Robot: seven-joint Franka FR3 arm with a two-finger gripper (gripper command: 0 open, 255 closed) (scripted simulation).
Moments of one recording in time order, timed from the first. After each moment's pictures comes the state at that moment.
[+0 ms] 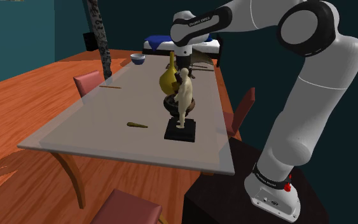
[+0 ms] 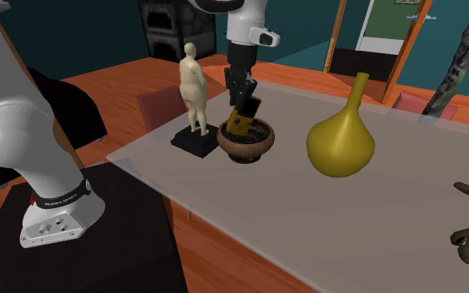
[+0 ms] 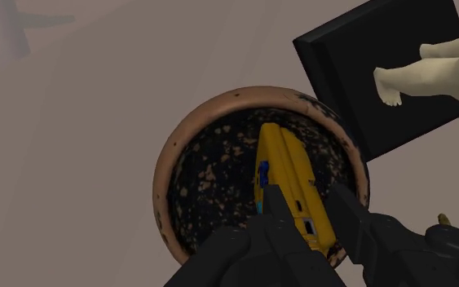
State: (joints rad) arm 0.11 0.00 -0.25 -1.92 -0.01 1.80 -0.23
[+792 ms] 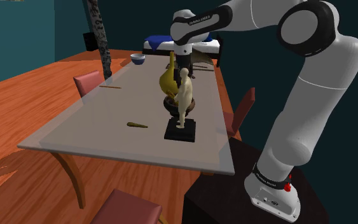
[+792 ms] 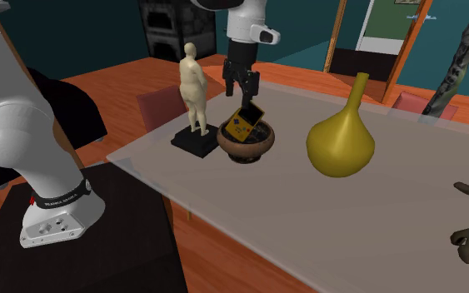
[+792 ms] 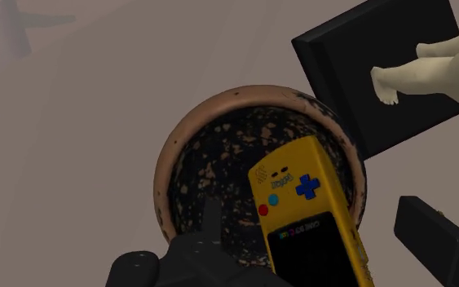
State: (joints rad) arm 0.11 0.00 -0.25 -1.90 -0.01 1.79 -0.23
